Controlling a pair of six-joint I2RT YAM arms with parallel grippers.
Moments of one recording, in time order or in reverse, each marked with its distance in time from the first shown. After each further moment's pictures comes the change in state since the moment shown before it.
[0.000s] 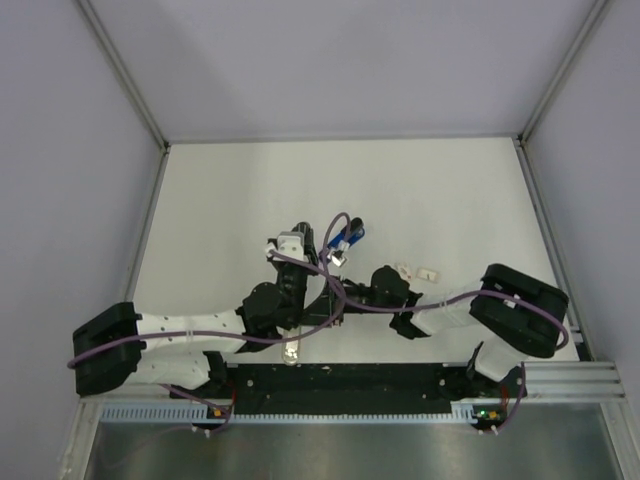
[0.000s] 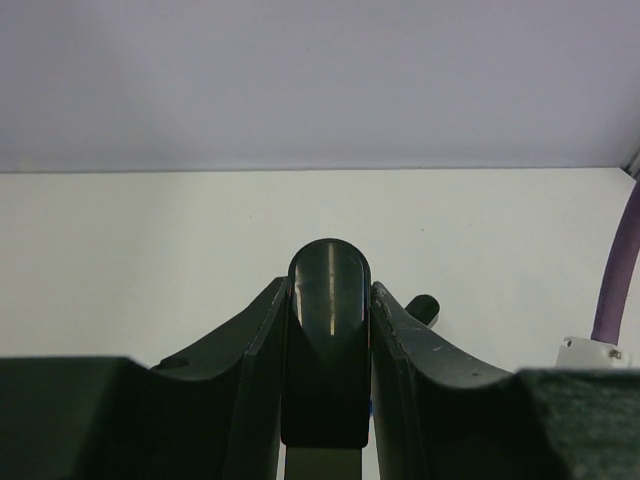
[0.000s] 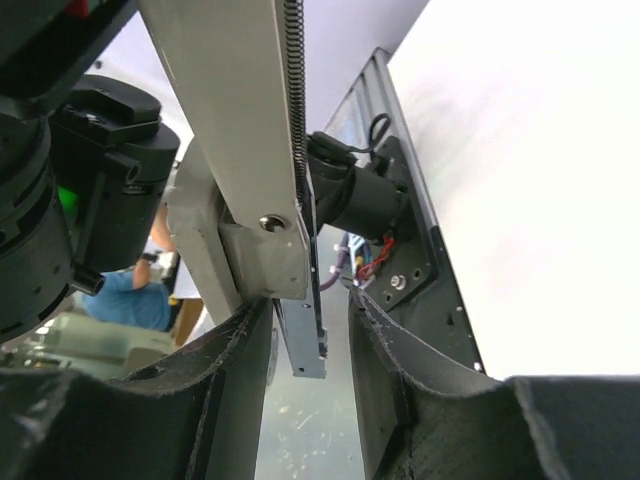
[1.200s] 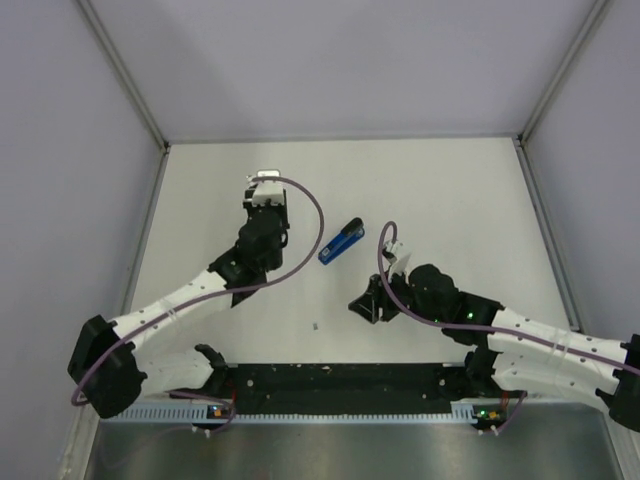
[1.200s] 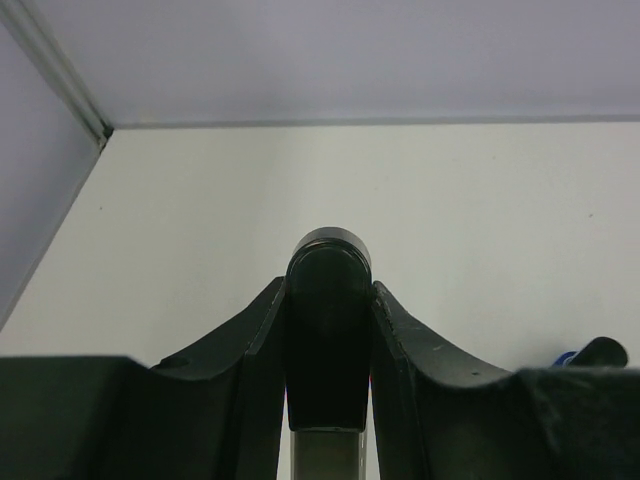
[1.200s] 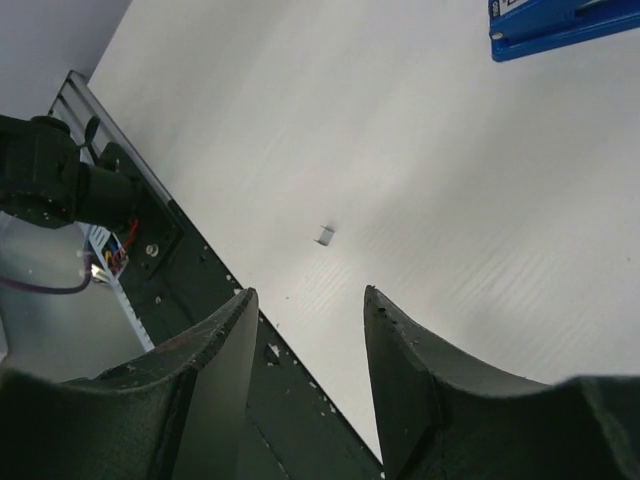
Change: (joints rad) left arm 0.397 -0.041 0.292 -0.718 0.196 -0.194; right arm -0.041 -0.763 -0.009 -1.164 0.475 -0.483
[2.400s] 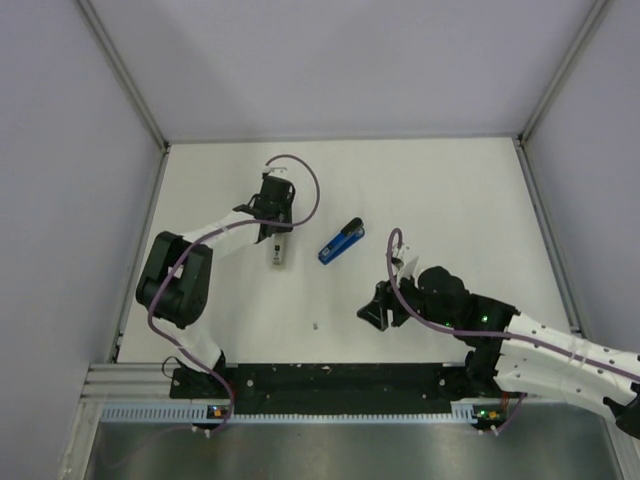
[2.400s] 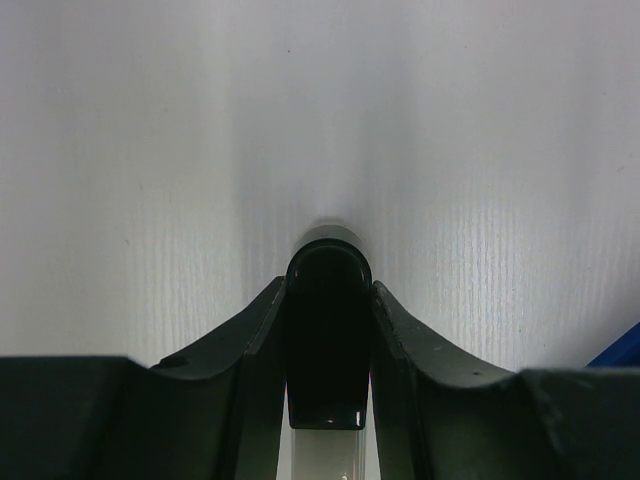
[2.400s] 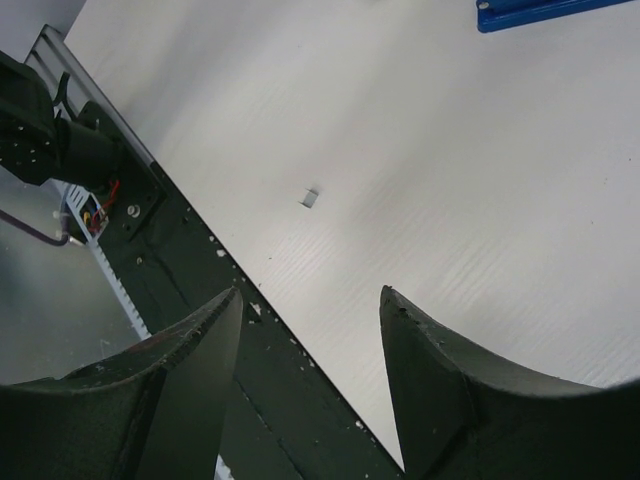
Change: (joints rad) left arm 0.397 0.613 0.320 -0.497 0.608 -0.327; right arm 0.000 -0.103 0.031 -0.195 -0.010 -0.074
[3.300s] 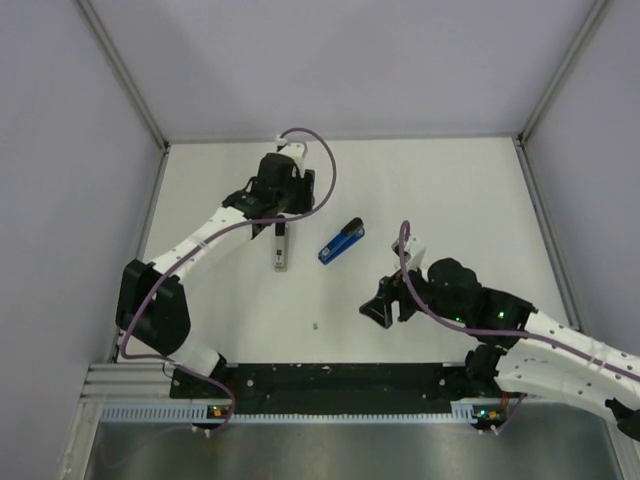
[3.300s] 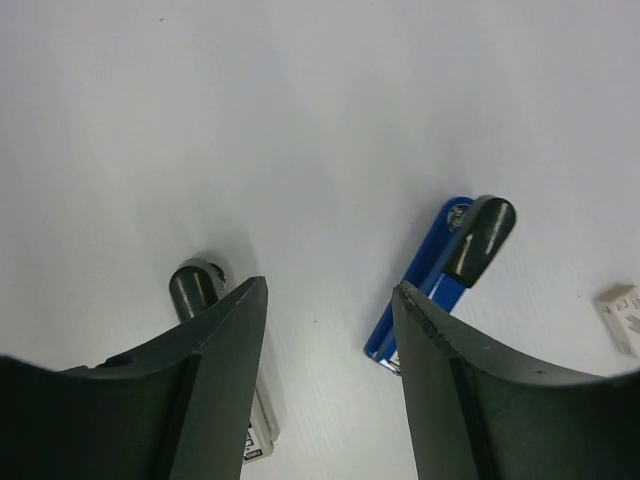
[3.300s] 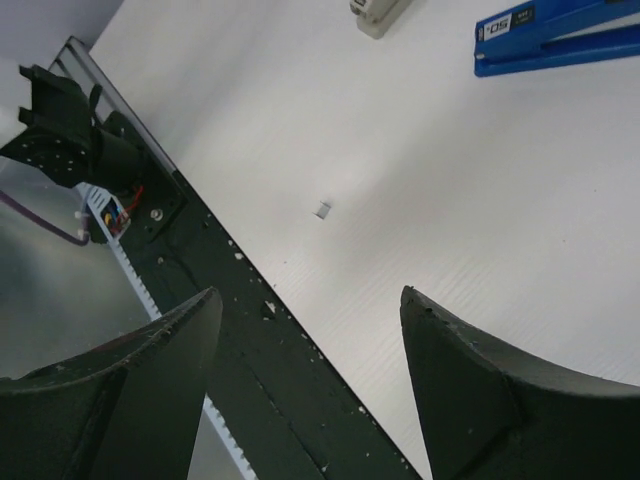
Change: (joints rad) left arm -0.082 -0.184 0.157 -0.138 0.159 0.072; right arm 0.000 -0.029 0.117 -0.153 0.005 -0.043
